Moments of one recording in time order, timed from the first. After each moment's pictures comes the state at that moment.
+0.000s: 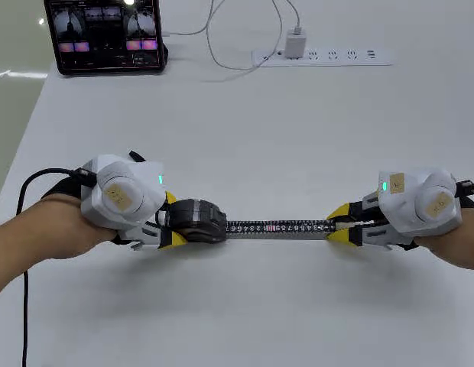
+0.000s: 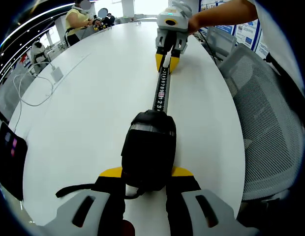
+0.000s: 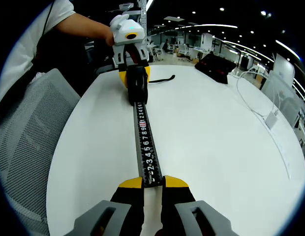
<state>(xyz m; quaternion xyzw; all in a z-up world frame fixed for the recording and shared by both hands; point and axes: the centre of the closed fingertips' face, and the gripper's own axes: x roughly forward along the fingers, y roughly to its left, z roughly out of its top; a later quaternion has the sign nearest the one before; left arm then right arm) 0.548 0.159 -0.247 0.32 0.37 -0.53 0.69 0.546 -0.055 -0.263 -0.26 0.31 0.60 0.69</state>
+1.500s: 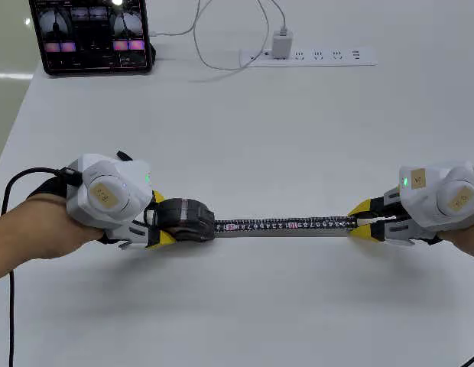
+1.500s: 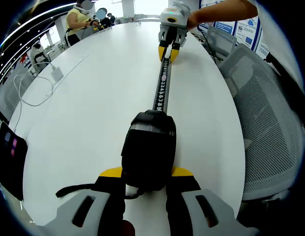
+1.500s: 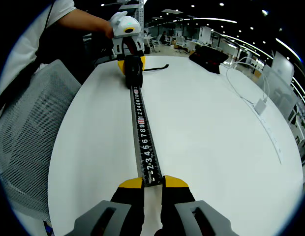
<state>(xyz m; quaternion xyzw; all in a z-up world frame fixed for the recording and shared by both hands) 0.548 0.158 -0.247 0.32 0.37 -0.53 0.69 0.548 -0.111 -0.262 -0.29 0.34 0.58 0.69</state>
